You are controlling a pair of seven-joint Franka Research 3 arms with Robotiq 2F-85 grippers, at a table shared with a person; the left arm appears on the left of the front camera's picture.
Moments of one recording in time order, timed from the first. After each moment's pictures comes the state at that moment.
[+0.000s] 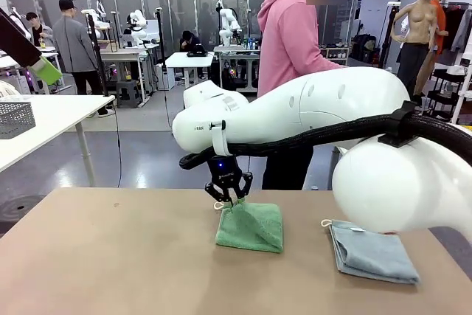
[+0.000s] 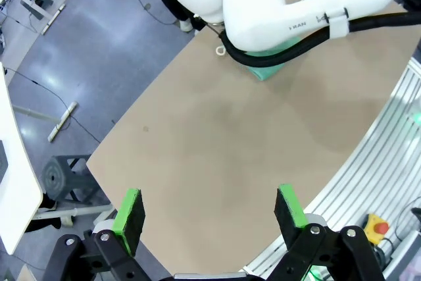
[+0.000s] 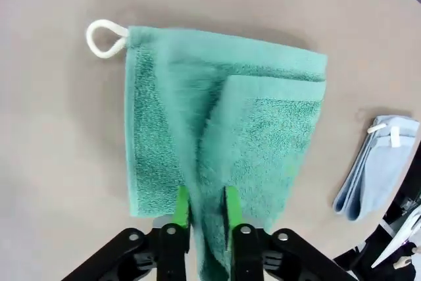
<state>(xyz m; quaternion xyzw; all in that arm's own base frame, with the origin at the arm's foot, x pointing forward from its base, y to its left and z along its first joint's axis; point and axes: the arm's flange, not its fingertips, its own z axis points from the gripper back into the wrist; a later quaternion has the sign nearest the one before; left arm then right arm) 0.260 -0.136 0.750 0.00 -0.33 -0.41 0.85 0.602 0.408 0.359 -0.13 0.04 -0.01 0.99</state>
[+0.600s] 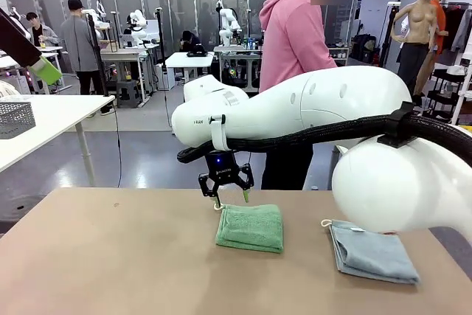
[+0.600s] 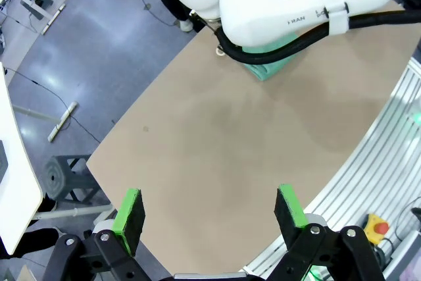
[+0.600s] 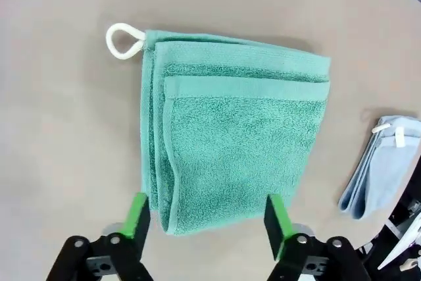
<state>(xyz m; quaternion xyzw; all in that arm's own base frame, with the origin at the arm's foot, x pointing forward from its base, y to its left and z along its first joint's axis) 0.260 -0.136 0.749 0.00 -0.33 -0.41 0.85 0.606 0.410 0.370 -0.11 0.04 -0.01 0.99</state>
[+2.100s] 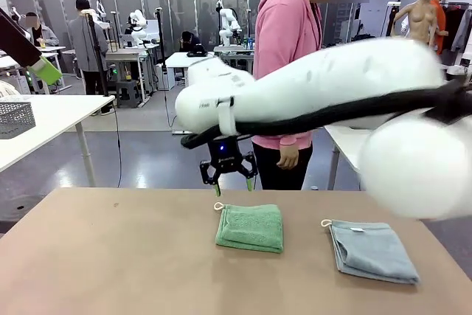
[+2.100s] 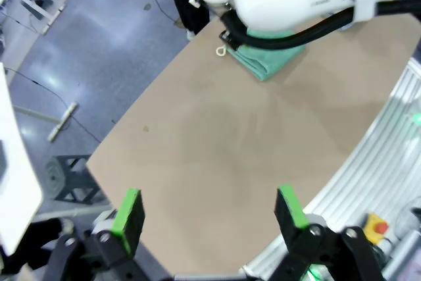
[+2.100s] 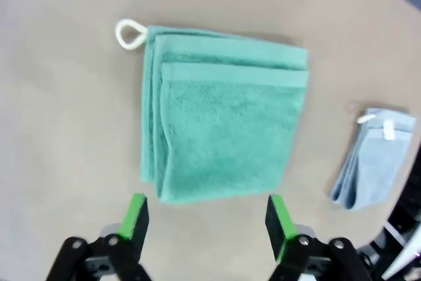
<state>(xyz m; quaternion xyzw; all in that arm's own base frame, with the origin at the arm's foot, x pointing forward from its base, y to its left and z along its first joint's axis) 0.260 -0.136 0.749 0.00 -0.33 -0.41 0.85 0.583 0.394 0.423 -0.09 0.01 -0.01 1.00</state>
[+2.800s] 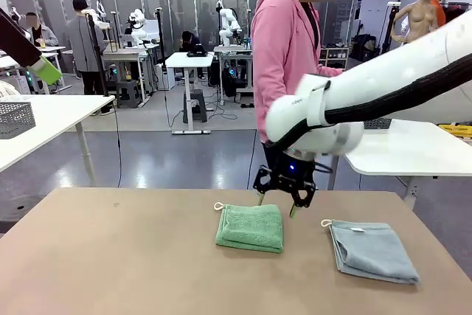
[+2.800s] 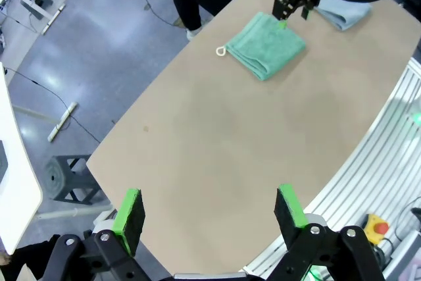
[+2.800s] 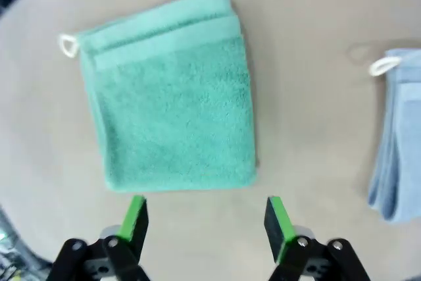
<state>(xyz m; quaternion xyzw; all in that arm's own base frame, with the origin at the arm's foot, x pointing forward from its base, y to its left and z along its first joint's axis) 0.261 -0.135 0.750 0.00 -0.33 -0.41 0.85 0.531 0.216 0.379 0.14 0.00 -0.15 0.98</state>
